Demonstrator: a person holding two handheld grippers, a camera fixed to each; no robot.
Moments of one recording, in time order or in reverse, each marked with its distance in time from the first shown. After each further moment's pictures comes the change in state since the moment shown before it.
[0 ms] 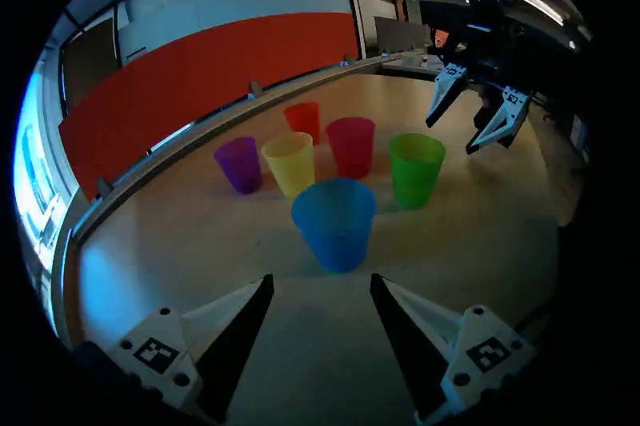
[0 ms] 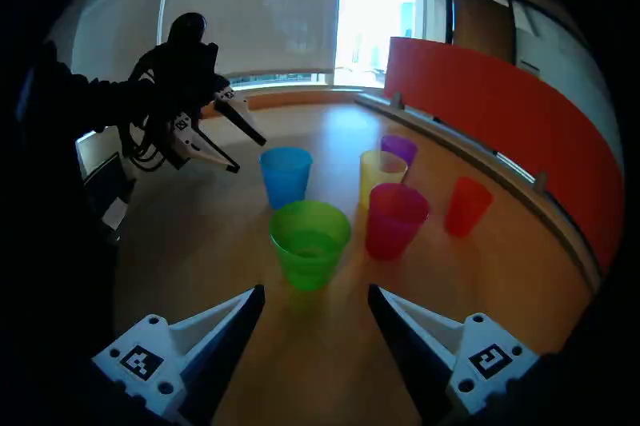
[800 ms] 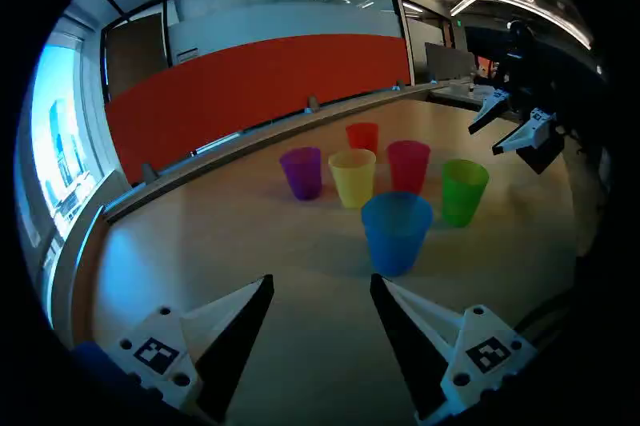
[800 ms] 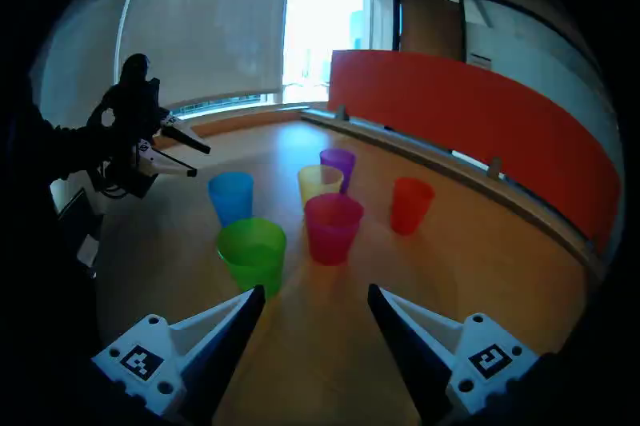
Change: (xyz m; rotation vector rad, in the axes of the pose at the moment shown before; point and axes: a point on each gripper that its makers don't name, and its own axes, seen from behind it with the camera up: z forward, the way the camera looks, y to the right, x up) left arm -0.001 -0.052 -0.026 0.189 0.092 -0.122; right arm 0.010 0.043 -0.025 -0.188 0.084 0.126
